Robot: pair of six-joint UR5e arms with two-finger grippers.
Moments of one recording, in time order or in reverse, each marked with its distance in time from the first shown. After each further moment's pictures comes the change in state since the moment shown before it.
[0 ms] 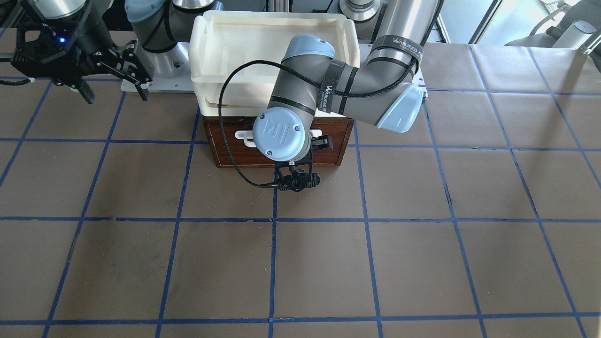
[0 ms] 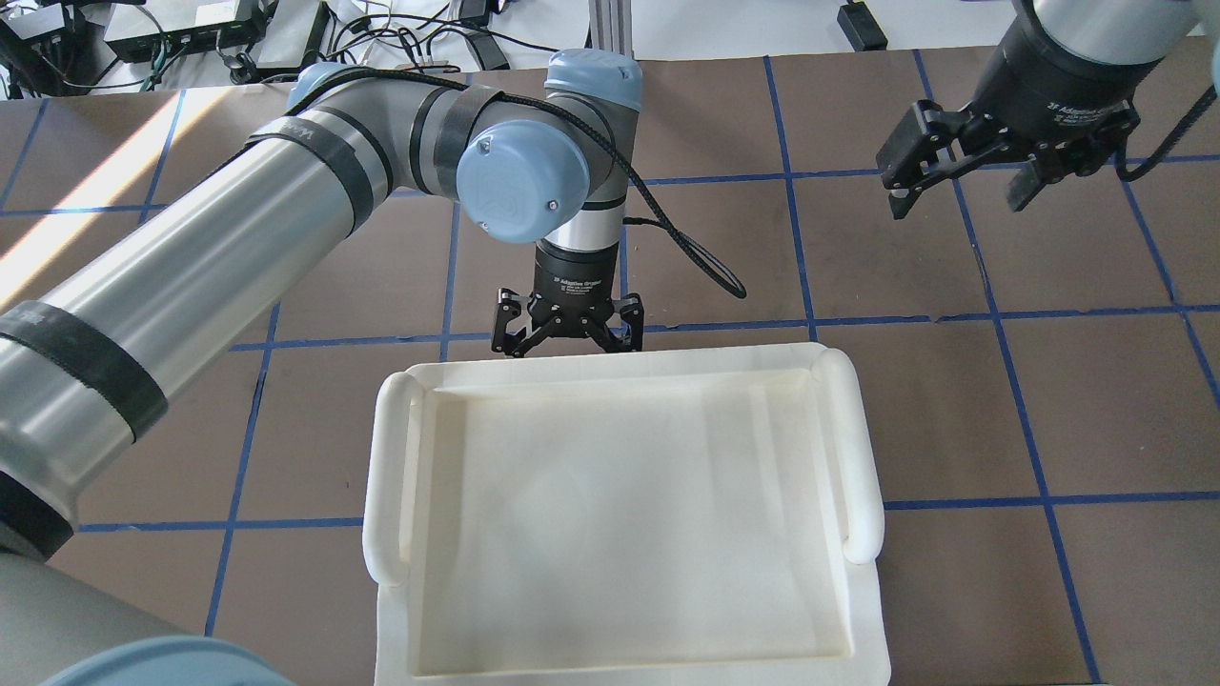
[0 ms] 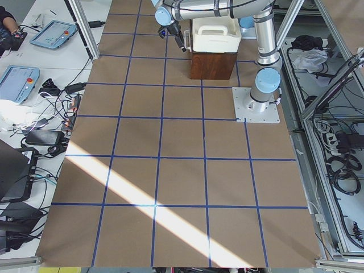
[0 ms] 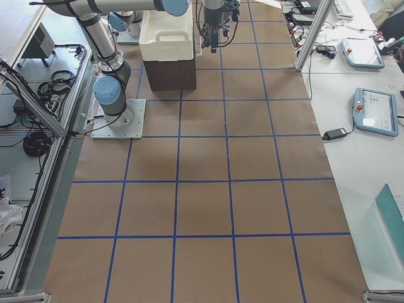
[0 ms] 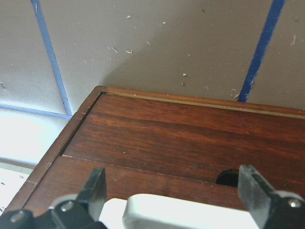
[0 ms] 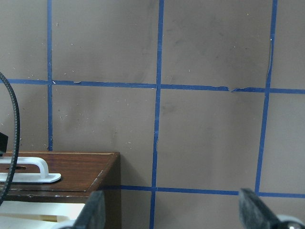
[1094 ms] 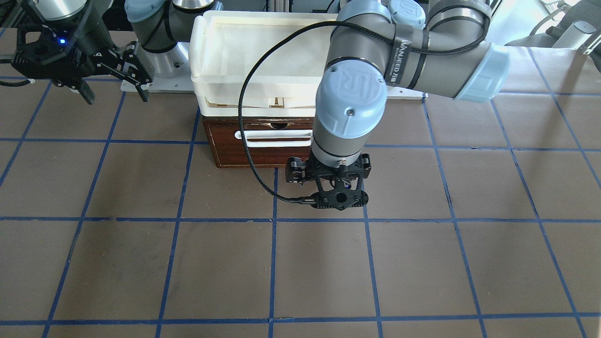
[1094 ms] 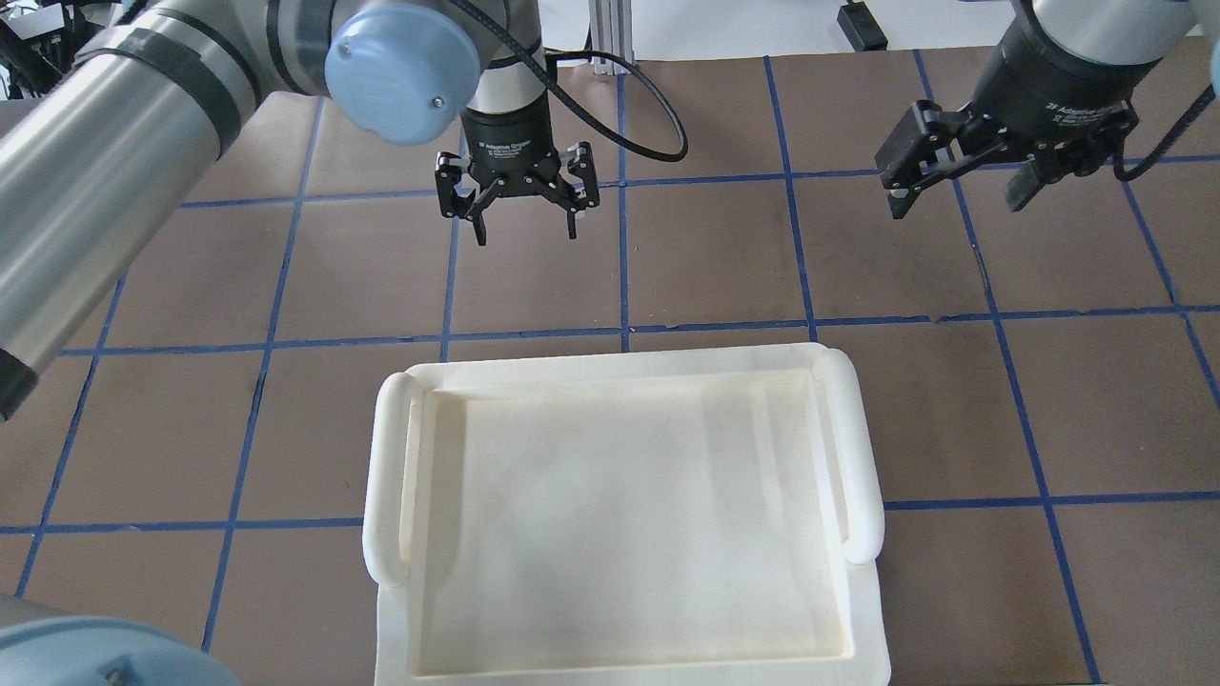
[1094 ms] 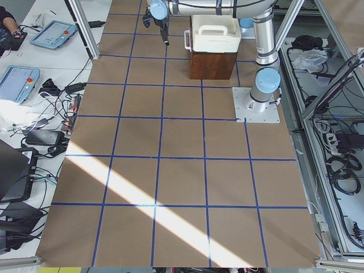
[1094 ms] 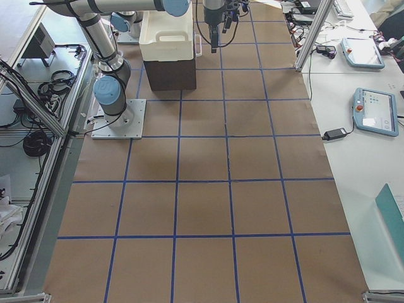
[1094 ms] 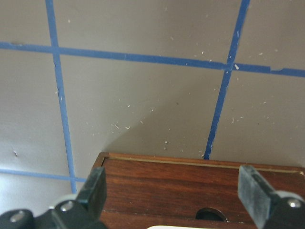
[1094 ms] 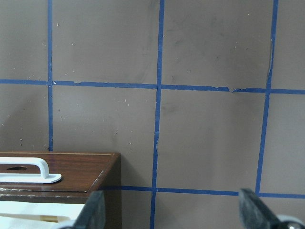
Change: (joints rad) left arm 0.163 0.079 0.140 0.184 -0.014 0.194; right arm 0.000 0.002 0.000 -0.002 0.001 0.000
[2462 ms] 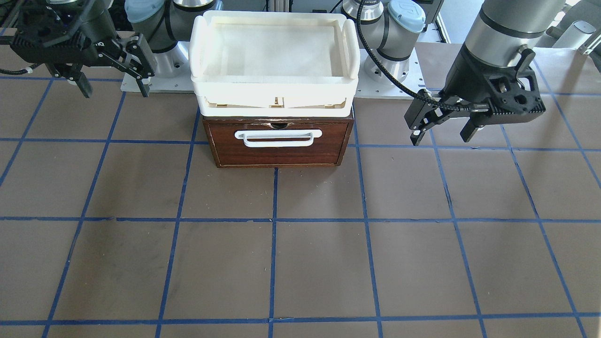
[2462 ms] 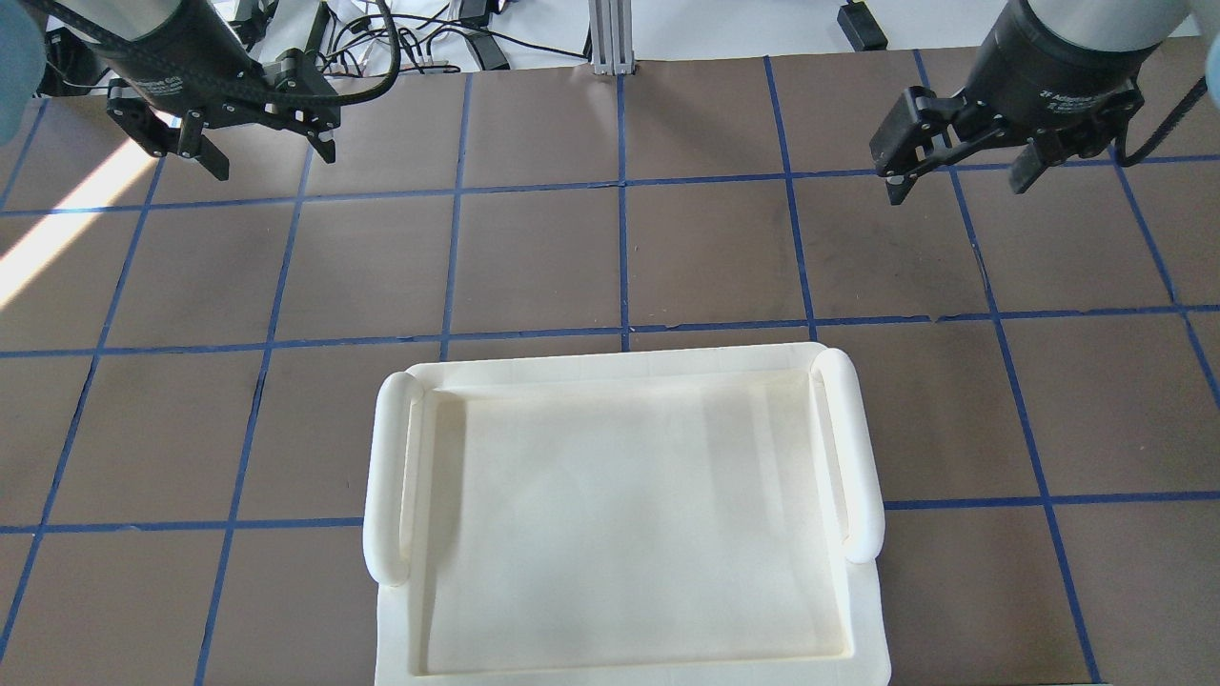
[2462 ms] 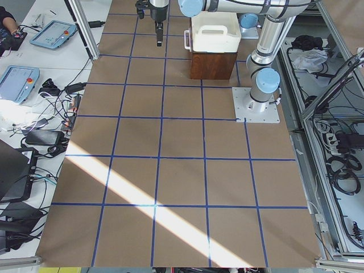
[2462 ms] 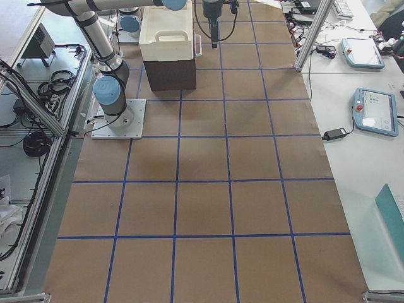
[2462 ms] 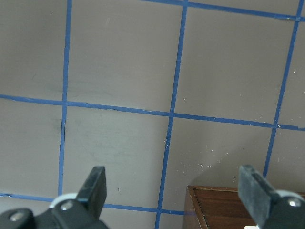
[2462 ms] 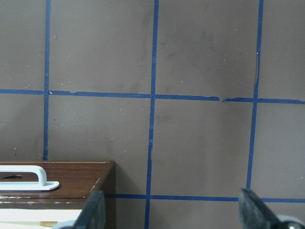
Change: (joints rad) left arm 0.288 0.364 -0.210 0.100 0.006 0.229; right arm 0.038 -0.013 -0.016 -0.028 -0.059 0.036
